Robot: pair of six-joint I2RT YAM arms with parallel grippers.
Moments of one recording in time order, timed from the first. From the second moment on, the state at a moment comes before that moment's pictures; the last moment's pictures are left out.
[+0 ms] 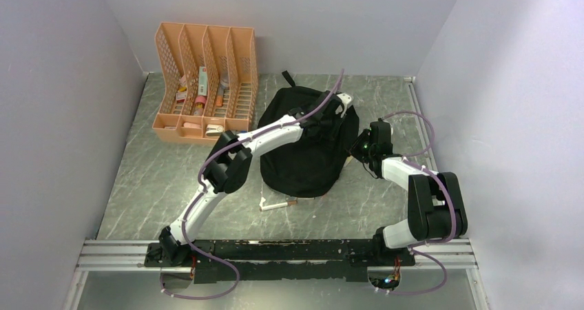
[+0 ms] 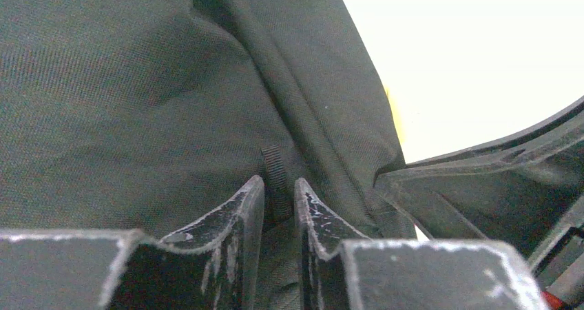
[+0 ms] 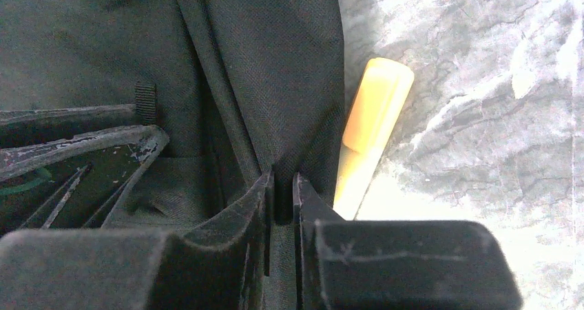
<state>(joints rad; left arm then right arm) -0.90 2.40 2.10 -0.38 -0.03 -0.17 0.09 1.45 0.60 0.15 -0.10 0.68</state>
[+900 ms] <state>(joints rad) -0.88 2.31 1.94 -0.30 -0.02 -0.15 0.09 1.44 0.55 0.19 -0.04 0.73</state>
